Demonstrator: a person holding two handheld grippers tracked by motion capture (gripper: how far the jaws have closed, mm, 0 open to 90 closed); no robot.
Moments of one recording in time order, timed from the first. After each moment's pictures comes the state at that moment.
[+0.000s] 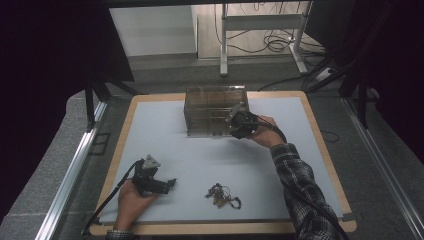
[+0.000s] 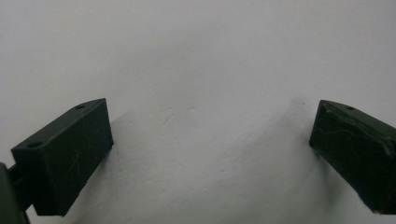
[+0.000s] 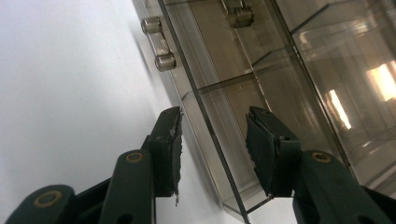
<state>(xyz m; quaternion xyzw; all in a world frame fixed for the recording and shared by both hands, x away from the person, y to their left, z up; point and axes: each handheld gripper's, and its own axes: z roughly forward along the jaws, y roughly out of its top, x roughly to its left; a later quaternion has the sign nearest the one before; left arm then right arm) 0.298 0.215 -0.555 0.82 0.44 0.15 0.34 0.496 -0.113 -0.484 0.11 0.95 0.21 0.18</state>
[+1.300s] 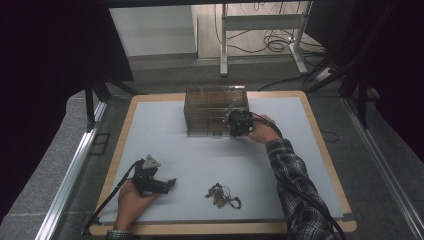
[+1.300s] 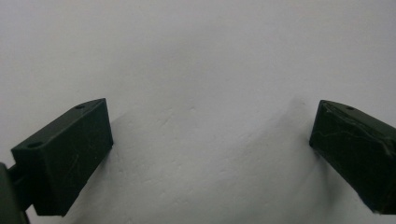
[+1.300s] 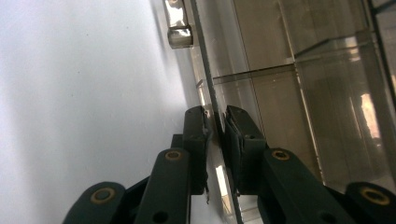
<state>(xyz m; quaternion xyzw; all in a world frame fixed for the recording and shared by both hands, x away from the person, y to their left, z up) 0.298 0.215 -0.555 0.82 0.44 0.15 0.34 0.523 -0.104 -0.497 0.05 0.98 0.16 0.11</state>
